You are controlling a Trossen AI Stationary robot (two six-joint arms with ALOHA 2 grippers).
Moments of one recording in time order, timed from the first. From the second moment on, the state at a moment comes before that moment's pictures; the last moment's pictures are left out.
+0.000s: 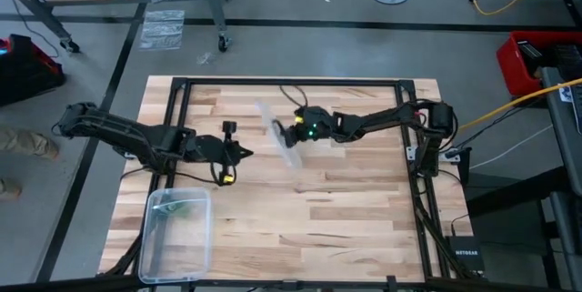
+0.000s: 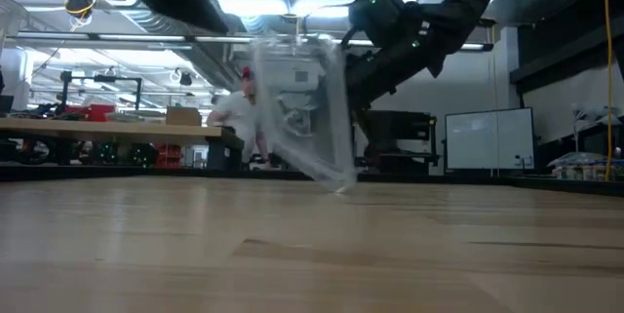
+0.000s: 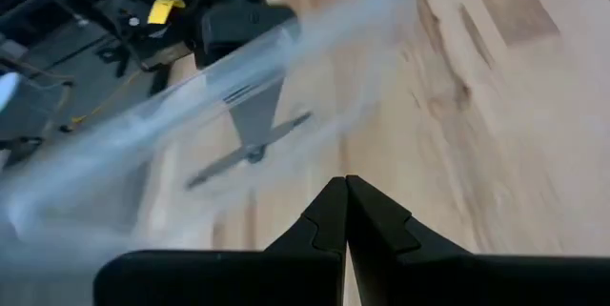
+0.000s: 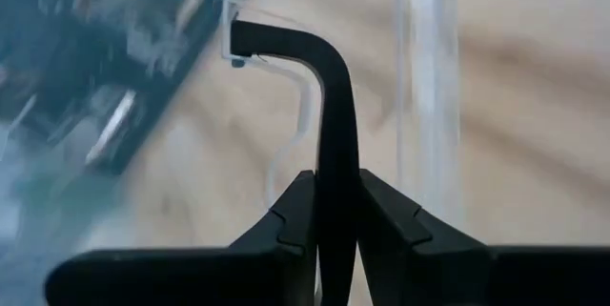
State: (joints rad) left arm -0.20 1.07 0.78 -0.36 -0.41 0.26; right arm -0.20 1.84 0.98 0.34 -0.05 0.81
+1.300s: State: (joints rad) left arm -0.20 0.59 0.78 -0.37 -1.08 0.19; right arm -0.06 1.75 1.39 0.06 -0.09 -0.04
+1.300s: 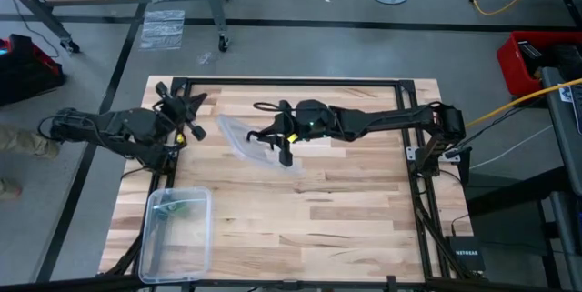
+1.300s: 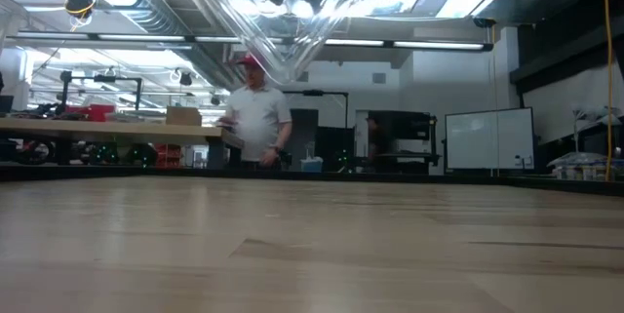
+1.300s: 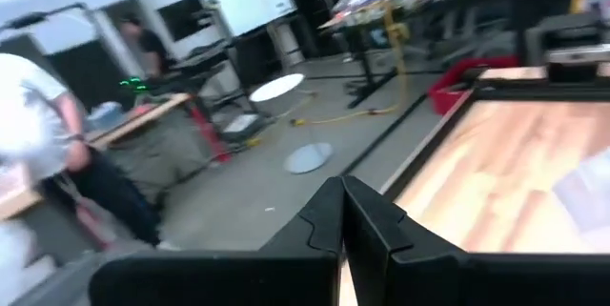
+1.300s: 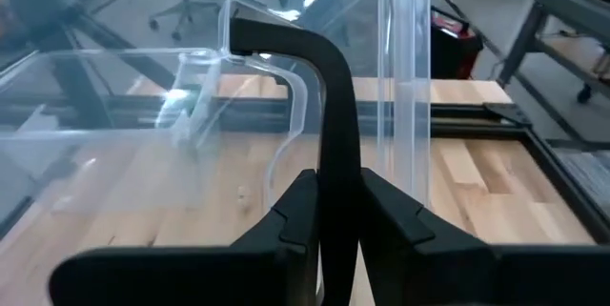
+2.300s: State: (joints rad) left arm -0.21 0.58 0.91 -1.15 -0.35 -0.35; right arm -0.06 1.75 1.40 -0.16 -0.10 0.21
